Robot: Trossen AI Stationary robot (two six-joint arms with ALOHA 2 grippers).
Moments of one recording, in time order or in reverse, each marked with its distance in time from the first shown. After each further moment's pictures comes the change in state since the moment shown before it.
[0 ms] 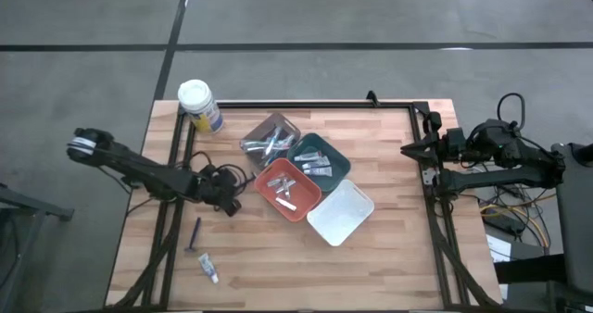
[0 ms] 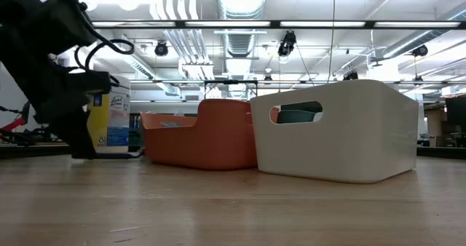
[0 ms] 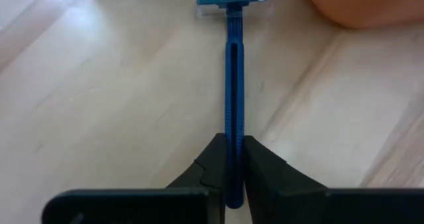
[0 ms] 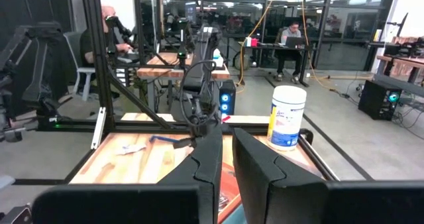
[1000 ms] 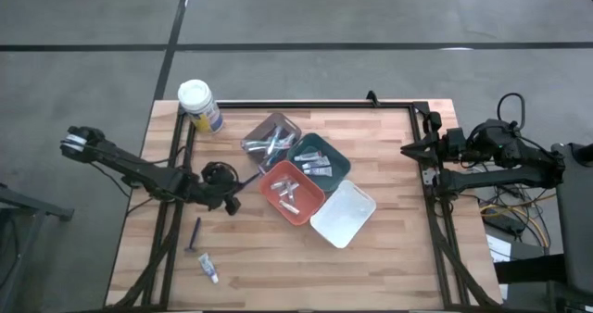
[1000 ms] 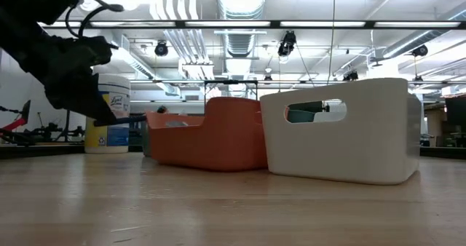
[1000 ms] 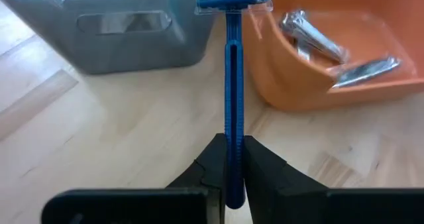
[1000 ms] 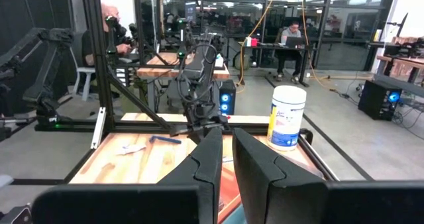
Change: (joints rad) left arm -0.066 -0.189 -0.001 0.081 -0.121 0.035; right arm 0.000 0.000 0.000 0.000 0.000 -0.001
